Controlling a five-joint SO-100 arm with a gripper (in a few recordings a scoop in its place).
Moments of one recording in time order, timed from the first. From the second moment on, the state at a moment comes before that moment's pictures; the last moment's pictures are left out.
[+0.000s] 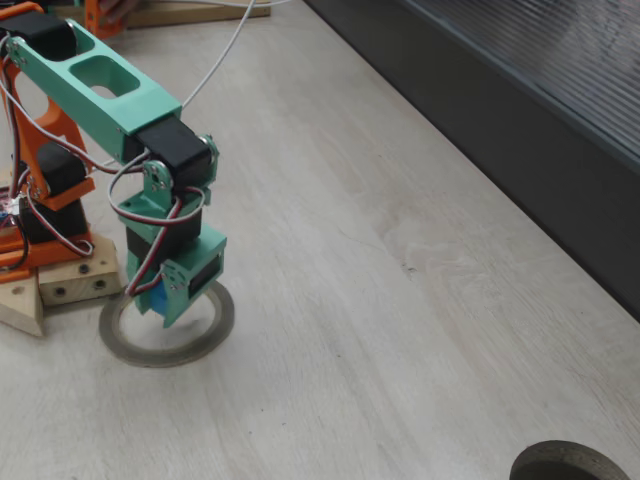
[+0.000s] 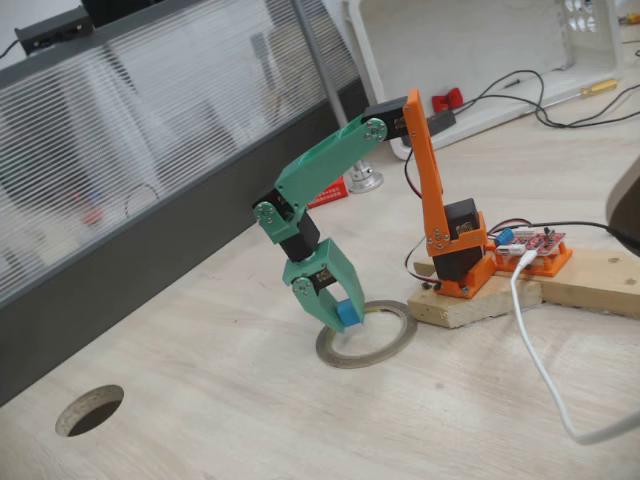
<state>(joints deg) 51.4 94.0 115.8 81.7 85.3</state>
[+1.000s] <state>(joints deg) 51.4 94.3 123.9 80.3 85.3</state>
